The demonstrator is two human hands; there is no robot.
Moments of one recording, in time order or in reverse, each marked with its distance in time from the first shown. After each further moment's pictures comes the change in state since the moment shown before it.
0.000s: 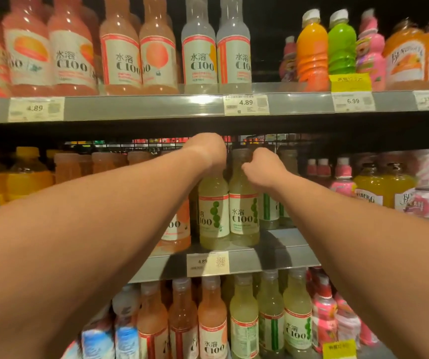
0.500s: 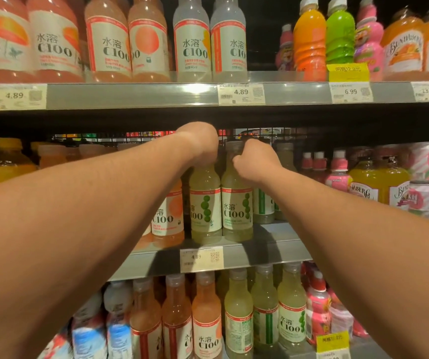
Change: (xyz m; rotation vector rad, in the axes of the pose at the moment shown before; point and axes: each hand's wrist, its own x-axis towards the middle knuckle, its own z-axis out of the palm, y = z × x) left_hand 0.004 -0.003 -0.002 0.104 -0.026 0.044; right_hand 0.003 -0.002 0.009 -0.076 0.067 -0.023
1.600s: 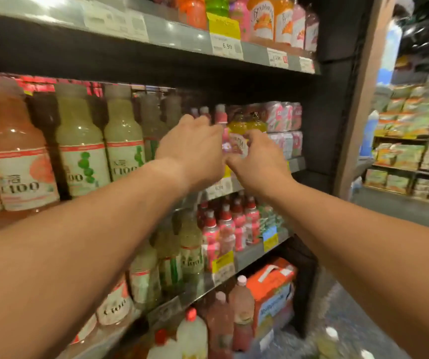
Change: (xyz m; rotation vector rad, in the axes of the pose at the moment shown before) left_hand -0.087 0.127 0.054 -0.240 0.350 0.667; right_hand -0.141 0.110 -0.076 -0.233 0.319 0.282
